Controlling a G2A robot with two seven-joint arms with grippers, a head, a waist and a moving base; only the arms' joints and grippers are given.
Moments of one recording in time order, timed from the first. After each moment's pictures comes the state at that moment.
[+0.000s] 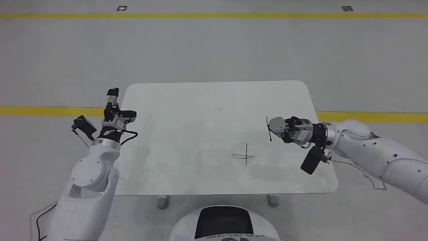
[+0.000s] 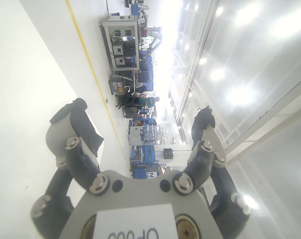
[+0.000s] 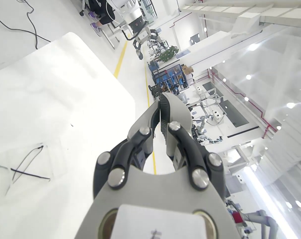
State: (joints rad) left arm 1.73 -1.15 -1.60 -1.80 -0.42 0.00 0.00; right arm -0.71 -0.61 0.17 -1.31 -1.57 0.19 -1.24
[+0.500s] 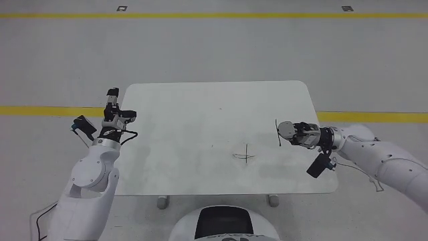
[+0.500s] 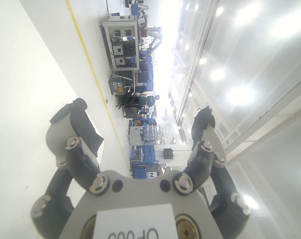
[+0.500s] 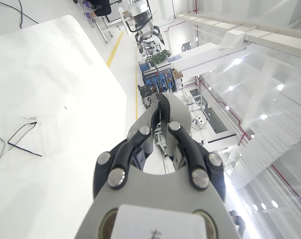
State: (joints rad) left arm 1.73 -1.15 -1.60 -1.80 -0.42 0.00 0.00; right arm -0.74 -0.68 0.17 -1.09 -1.57 0.34 -1.39
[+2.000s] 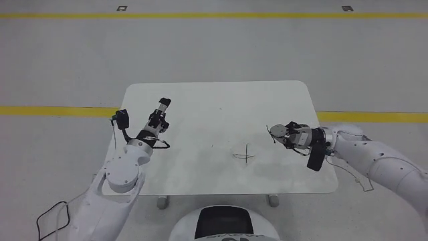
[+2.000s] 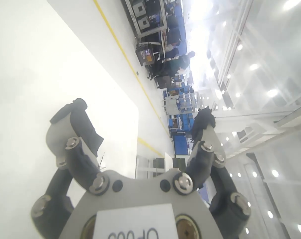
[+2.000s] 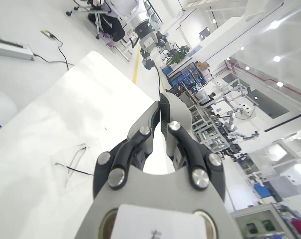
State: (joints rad) left arm 1.68 -1.16 -1.34 -1.88 -0.02 0.20 -0.09; right arm -0.76 -0.73 0.20 -1.09 -1.53 -0.14 -1.39
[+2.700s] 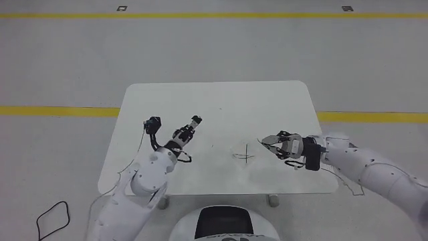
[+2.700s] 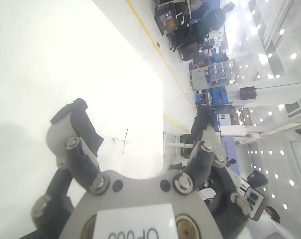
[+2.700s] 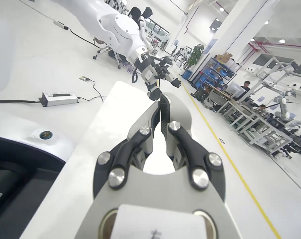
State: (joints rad) left arm 1.62 -1.17 -1.14 -1.79 0.18 0.26 -0.16; right arm -0.82 -0.75 0.17 -1.14 -1.46 -0.34 -1.39
